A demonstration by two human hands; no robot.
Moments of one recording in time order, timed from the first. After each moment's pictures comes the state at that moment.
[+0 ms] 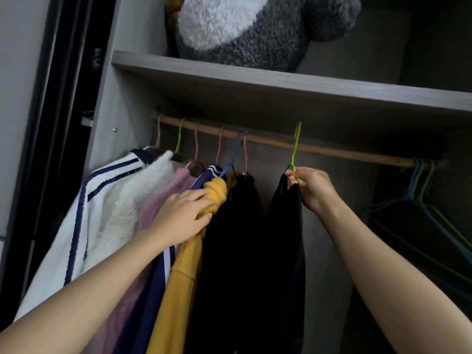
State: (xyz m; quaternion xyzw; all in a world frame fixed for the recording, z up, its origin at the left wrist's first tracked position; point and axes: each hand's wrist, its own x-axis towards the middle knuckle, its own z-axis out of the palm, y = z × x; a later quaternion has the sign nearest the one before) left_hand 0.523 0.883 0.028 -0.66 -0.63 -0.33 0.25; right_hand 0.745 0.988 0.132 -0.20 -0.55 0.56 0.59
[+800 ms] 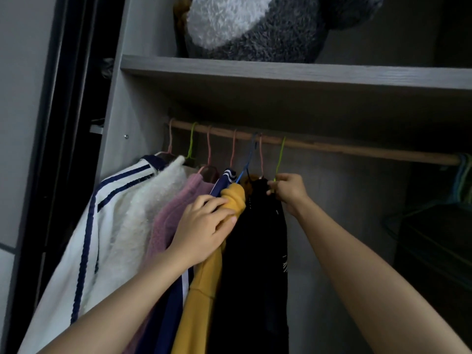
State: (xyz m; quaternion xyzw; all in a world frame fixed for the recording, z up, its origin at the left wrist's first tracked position) left_hand 0.532 0.895 0.015 -0.64 -0.57 -0.43 0.28; right_hand 0.662 1.048 0.113 -0.33 -0.69 0.38 0.53
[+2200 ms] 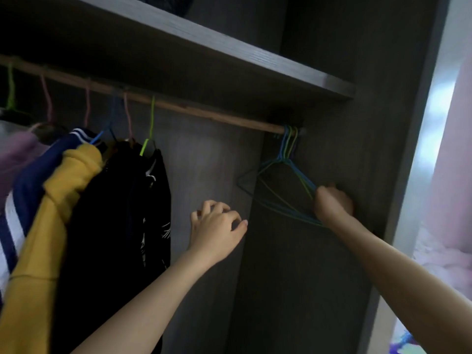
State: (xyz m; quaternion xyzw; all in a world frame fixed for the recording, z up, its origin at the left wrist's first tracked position) left_hand 0.756 0.956 -0.009 -0.74 -0.51 -0.42 0.10; right_hand 0.983 0.961 0.082 -0.79 -0.54 -0.21 0.20
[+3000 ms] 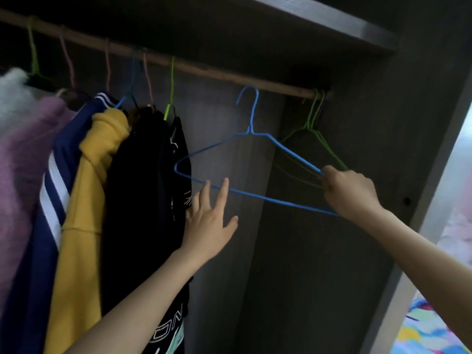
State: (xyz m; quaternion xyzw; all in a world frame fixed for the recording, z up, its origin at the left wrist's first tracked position) left_hand 0.709 0.945 -0.069 -0.72 -0.55 -0.42 0.06; right_hand 0.955 0.917 0.046 -0.63 -0.67 -0.34 0.19
